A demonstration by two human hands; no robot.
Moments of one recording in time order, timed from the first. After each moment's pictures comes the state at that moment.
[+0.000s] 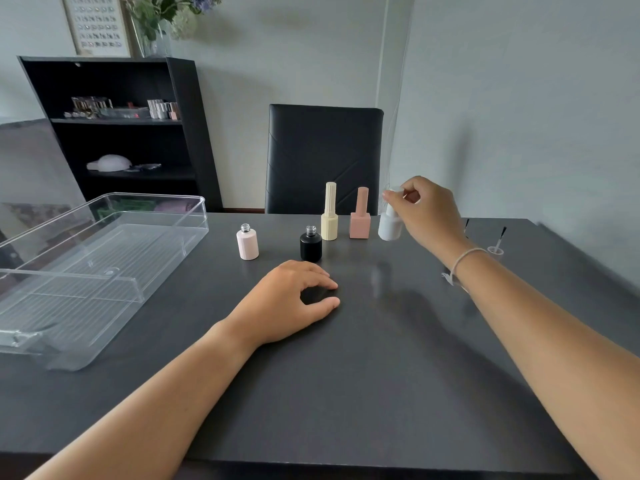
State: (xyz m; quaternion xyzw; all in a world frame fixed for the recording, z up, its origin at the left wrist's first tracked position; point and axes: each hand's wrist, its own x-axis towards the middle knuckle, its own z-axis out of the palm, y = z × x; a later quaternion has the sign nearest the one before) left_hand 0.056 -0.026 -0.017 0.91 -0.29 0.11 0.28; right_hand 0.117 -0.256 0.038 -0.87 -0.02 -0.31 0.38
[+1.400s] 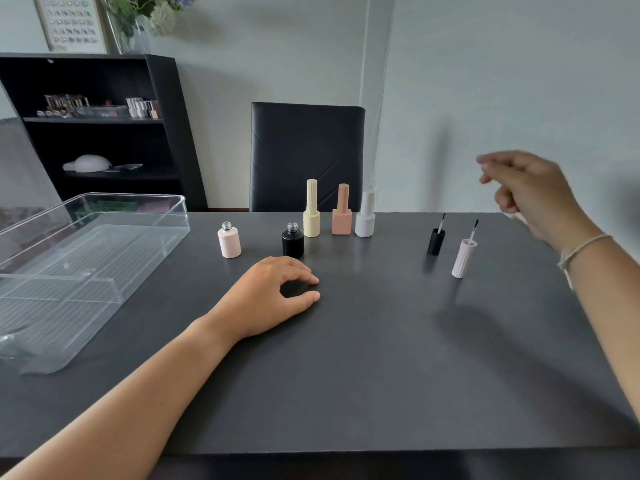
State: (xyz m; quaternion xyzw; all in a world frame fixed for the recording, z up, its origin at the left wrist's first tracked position) left_hand 0.058 -0.027 -0.014 0.91 -0.29 0.10 0.28; right_hand 0.075 -0.377 0.076 -0.79 -0.01 -0.28 0.55
